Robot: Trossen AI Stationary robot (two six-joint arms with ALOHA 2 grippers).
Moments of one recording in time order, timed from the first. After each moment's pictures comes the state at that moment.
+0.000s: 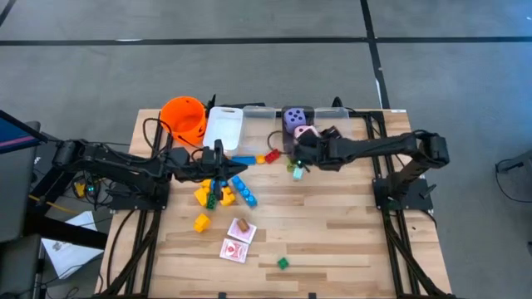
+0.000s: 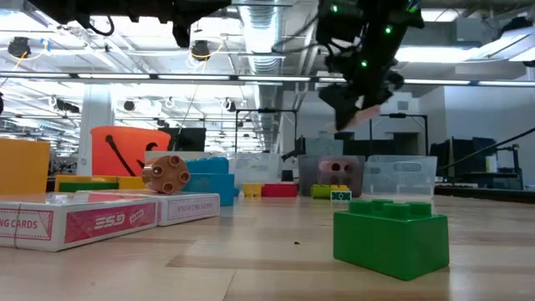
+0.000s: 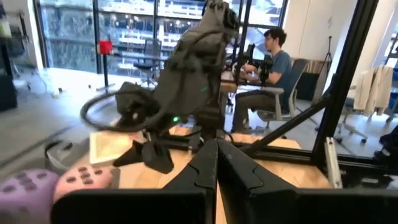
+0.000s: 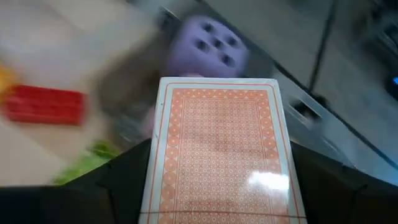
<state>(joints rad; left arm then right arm) -0.06 1.06 0.54 0.60 -0.15 -0.06 -0.12 1.60 1.13 -0.79 0.84 0.63</state>
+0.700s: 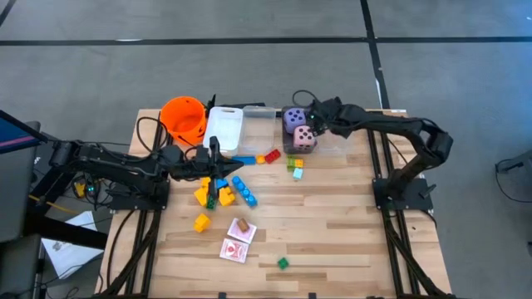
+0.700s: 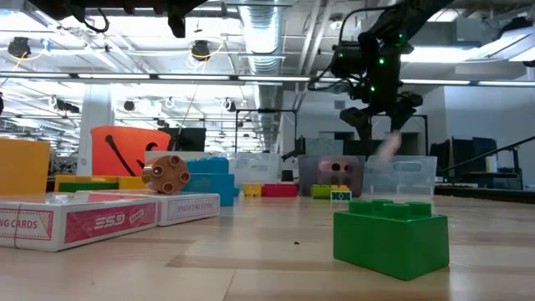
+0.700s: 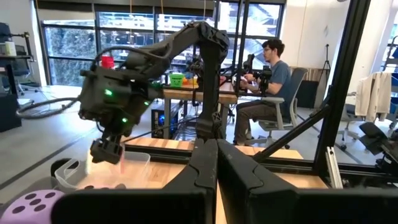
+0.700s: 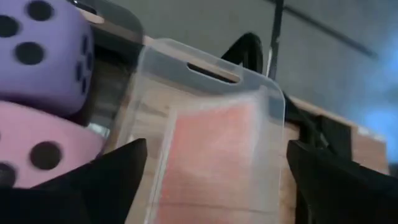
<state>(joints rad) -0.06 1.00 0.54 0.59 -0.15 -0.03 -0.56 1.58 1.13 -0.82 0.65 0.58</state>
